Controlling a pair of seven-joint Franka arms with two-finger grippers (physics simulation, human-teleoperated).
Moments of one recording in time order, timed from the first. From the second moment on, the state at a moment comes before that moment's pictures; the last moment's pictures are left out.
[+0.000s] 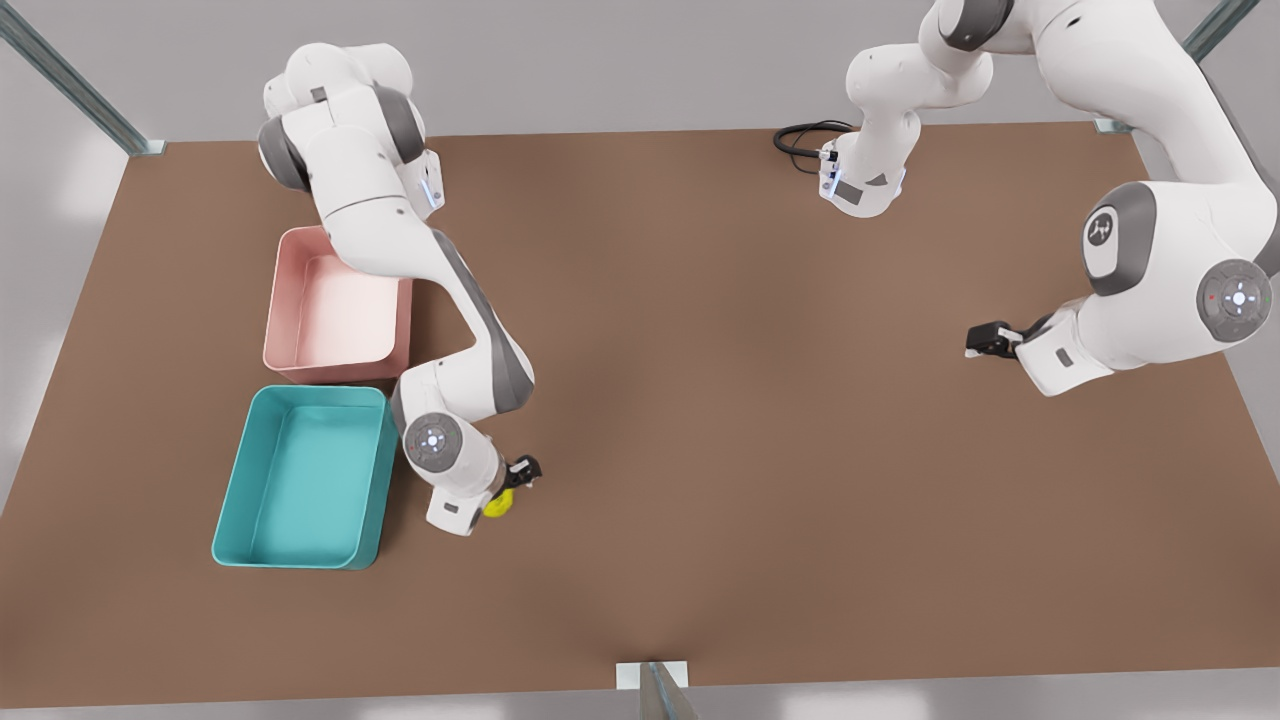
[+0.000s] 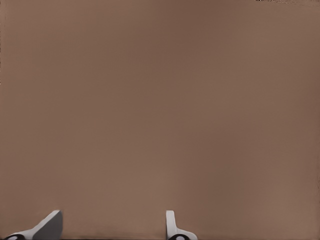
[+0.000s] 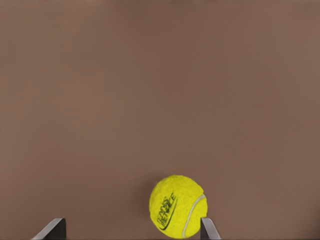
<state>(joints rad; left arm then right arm) 0.02 0.31 -0.05 -1.32 -0.04 1.38 0.22 0.44 0.83 -0.08 -1.21 0.13 2.08 -0.07</state>
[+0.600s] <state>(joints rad) 0.02 0.32 -0.05 -1.33 -0.04 1.36 -0.01 0.43 0.85 -0.11 -1.39 0.11 2.25 -0.01</state>
